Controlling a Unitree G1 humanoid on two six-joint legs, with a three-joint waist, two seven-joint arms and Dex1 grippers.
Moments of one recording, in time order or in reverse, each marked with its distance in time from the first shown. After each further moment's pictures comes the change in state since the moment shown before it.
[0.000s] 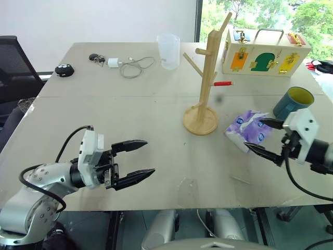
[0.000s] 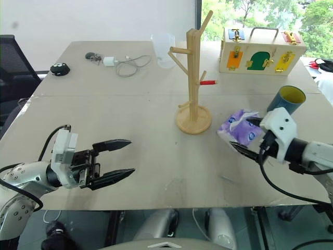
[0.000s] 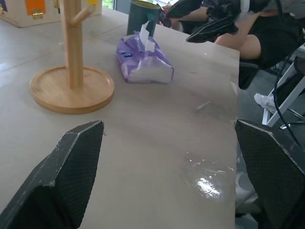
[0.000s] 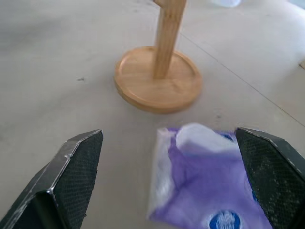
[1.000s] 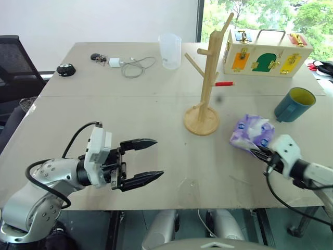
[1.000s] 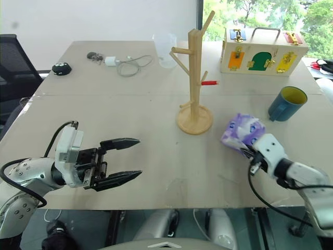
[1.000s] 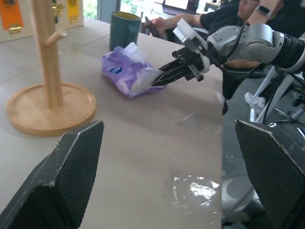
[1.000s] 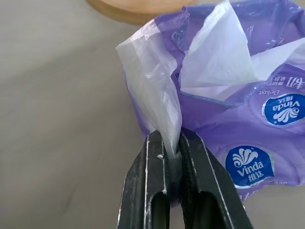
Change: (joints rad) left arm -0.063 0.002 -0.065 -0.067 -0.060 0.053 0.031; right arm 0.397 0.130 -0.106 0.120 -0.224 -0.309 0.035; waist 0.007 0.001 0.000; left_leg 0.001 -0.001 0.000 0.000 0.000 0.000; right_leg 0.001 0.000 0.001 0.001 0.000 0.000
